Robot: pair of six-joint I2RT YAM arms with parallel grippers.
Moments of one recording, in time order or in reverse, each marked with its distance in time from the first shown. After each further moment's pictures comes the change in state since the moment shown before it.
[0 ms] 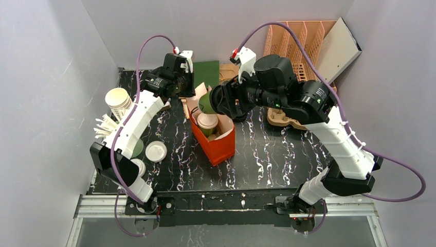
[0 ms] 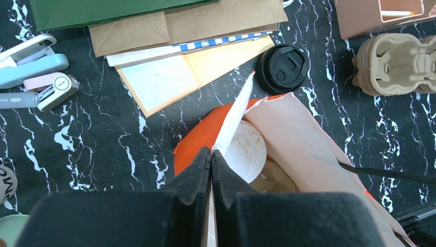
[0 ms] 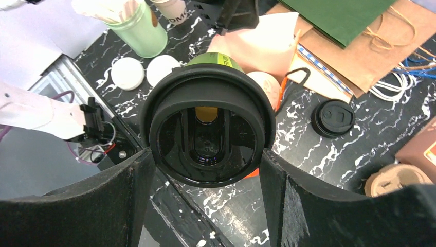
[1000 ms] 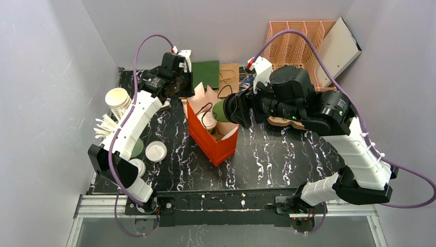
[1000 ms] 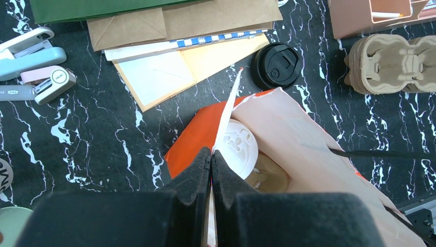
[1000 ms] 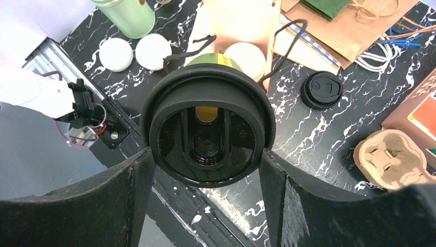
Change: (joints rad) left arm 0.000 -0.016 0.021 -0.044 0.005 -0.029; right arm 0.043 -0.138 -0.095 -0.080 0.084 0.019
